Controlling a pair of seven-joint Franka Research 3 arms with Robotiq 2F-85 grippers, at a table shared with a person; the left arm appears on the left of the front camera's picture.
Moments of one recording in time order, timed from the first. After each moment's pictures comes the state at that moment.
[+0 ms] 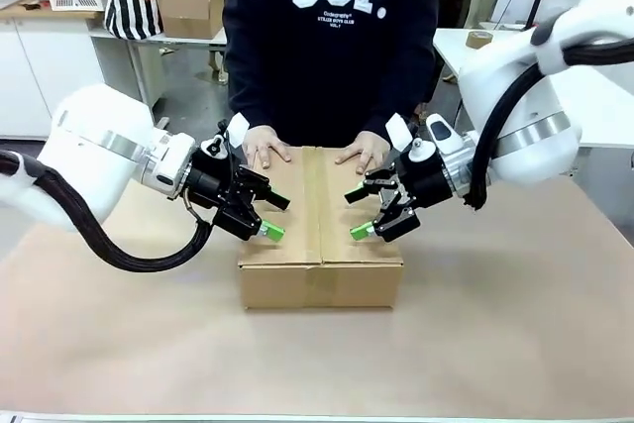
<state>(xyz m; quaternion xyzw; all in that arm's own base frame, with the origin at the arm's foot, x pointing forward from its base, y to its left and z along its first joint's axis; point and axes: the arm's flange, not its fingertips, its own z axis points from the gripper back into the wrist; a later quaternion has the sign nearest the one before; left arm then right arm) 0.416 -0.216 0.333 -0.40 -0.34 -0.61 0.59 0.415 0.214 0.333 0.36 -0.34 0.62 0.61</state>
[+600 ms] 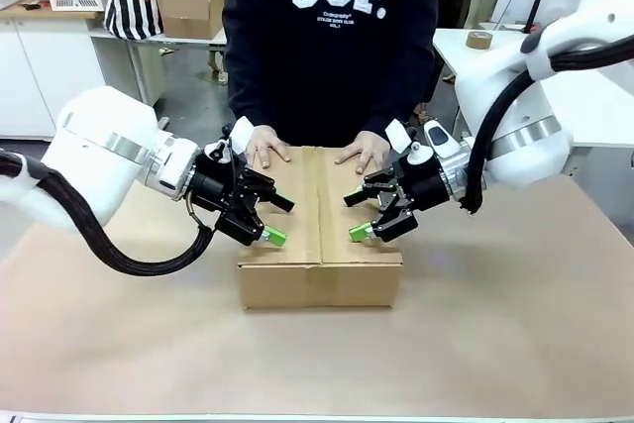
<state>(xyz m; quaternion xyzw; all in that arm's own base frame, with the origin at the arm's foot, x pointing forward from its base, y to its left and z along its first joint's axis) 0.413 -0.223 0.332 -0.39 -0.35 -0.63 0.57 0.425 0.212 0.321 0.38 -0.33 0.60 0.62</state>
